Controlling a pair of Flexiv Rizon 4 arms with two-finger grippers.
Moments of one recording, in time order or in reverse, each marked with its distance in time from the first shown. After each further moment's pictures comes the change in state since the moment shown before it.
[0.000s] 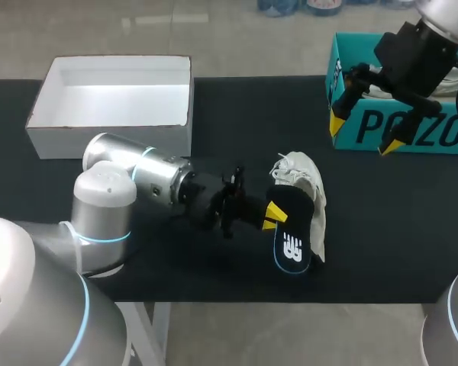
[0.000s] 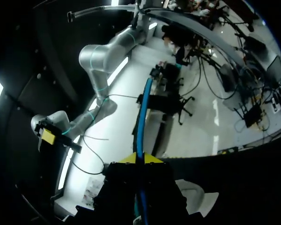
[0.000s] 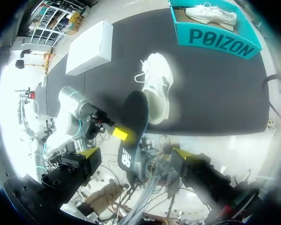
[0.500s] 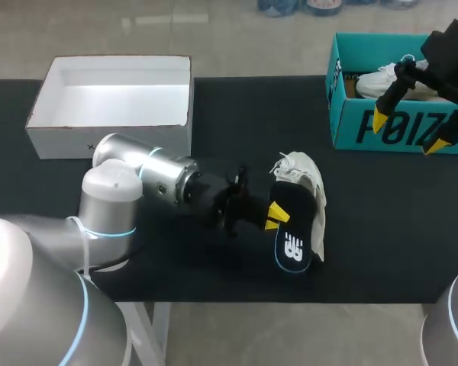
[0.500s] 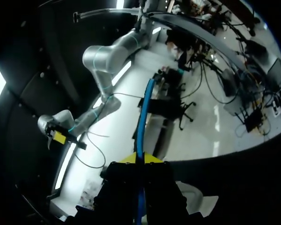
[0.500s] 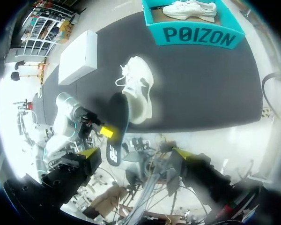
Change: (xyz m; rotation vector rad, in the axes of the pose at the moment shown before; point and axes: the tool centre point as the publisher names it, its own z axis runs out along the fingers) left arm 0.005 0.008 0.006 0.050 -0.006 -0.035; right arm -0.056 -0.003 -0.029 -0.016 -0.007 0.089
